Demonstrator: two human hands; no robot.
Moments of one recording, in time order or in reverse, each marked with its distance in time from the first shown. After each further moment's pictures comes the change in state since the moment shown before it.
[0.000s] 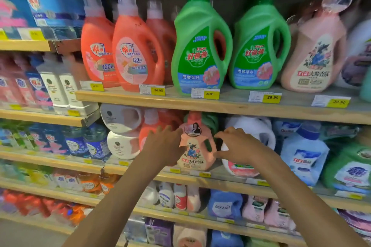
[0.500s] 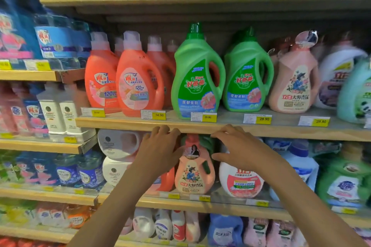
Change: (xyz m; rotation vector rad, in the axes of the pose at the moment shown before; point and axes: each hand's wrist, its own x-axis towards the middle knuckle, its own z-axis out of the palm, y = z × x) left_hand -0.011 -0.027 -0.047 -0.126 0.333 0.106; right_hand -0.027 -0.028 -0.057 -0.072 0.248 -0.043
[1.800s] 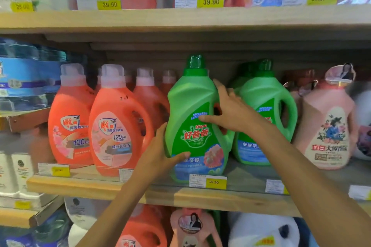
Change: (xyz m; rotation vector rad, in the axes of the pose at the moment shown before) left_hand 0.211 -0.063 0.040 -0.774 0.203 -0.013; right_hand 0.226 0.073 -0.108 0.243 0.338 0.107
